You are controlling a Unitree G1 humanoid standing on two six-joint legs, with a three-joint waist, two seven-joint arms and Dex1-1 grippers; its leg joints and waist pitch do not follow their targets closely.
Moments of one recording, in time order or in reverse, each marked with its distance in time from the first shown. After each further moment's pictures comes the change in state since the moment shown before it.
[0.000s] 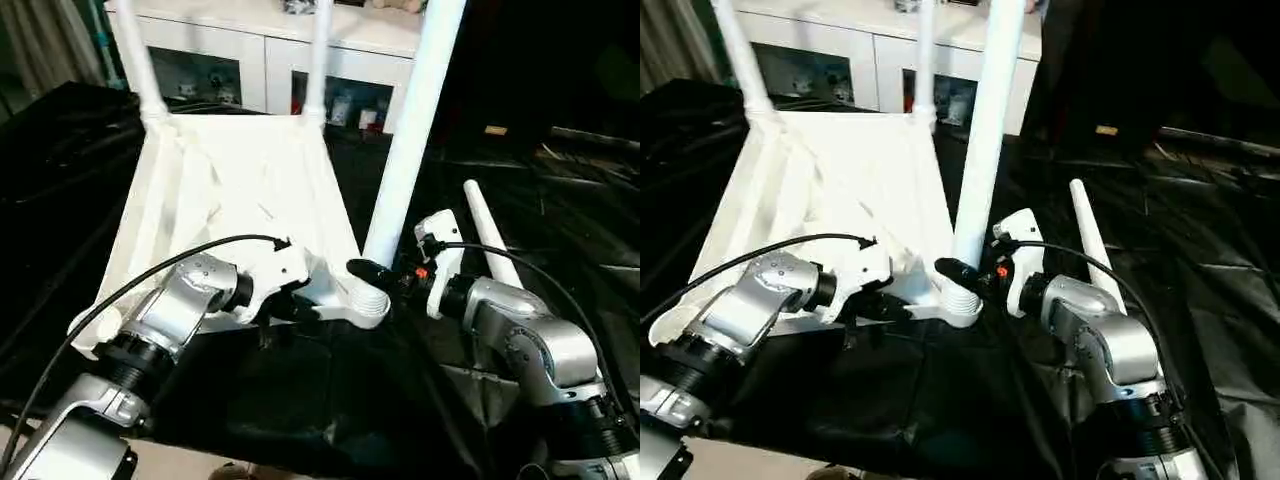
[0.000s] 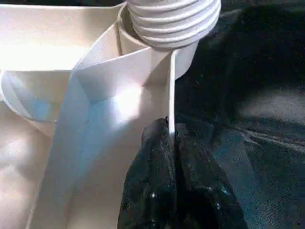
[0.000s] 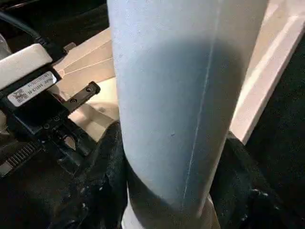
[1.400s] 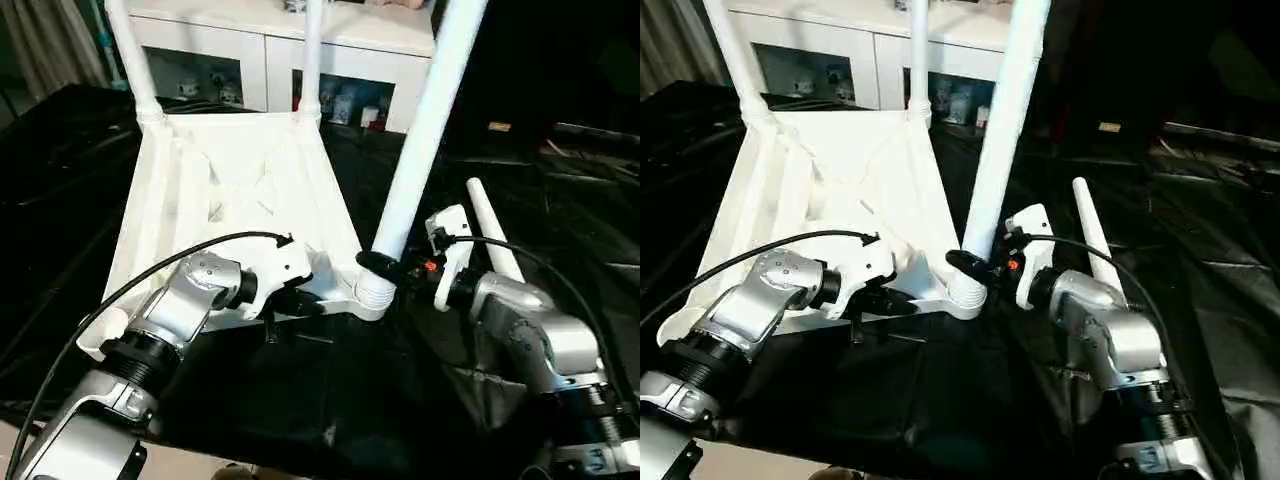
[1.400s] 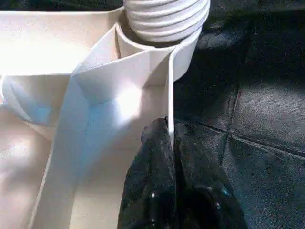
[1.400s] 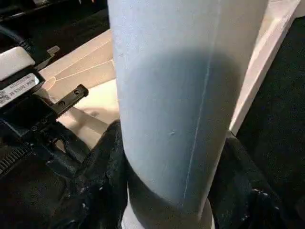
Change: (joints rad) left arm -0.019 -0.016 0.013 0.061 0.002 -0.055 0.015; right arm -0.038 -0.015 -0.027 0.107 0.000 -0.068 0.043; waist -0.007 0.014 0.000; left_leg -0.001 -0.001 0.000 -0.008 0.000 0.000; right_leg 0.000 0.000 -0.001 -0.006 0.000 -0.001
